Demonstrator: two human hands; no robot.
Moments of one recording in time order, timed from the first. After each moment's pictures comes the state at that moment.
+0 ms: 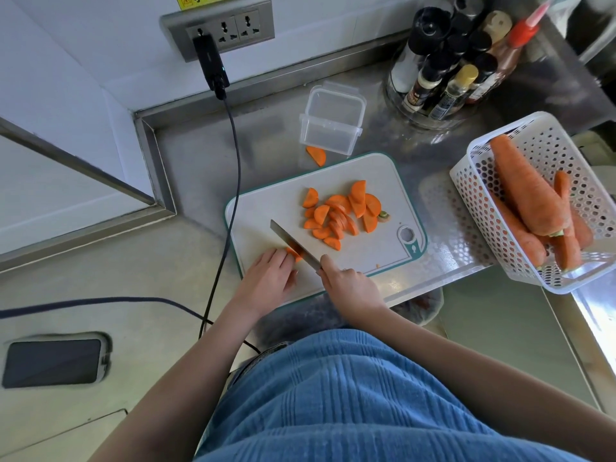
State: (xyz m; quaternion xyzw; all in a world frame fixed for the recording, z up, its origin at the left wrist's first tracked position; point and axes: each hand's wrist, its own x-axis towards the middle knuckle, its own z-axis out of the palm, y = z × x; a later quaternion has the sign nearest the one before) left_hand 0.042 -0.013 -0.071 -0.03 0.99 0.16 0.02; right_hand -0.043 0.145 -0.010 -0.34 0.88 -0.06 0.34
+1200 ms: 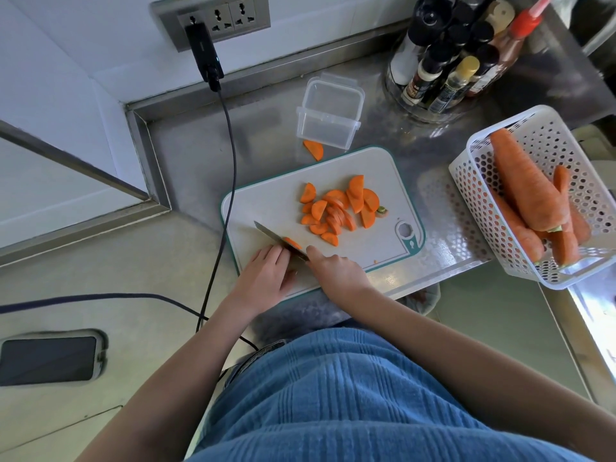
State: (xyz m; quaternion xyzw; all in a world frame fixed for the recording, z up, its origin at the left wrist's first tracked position) left_hand 0.042 -0.013 -0.067 -0.05 0.98 0.20 0.06; right_hand -0.055 0.127 -0.021 -0.39 0.86 0.00 0.34
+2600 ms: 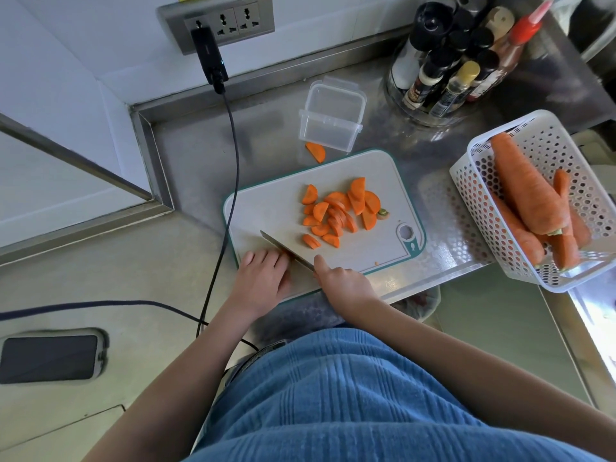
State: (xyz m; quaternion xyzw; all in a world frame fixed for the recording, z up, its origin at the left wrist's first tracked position) left_hand 0.050 -0.015 -0.075 -0.04 1.00 0.05 0.03; right_hand -0.044 0.140 -0.024 -0.39 0.85 0.04 0.34
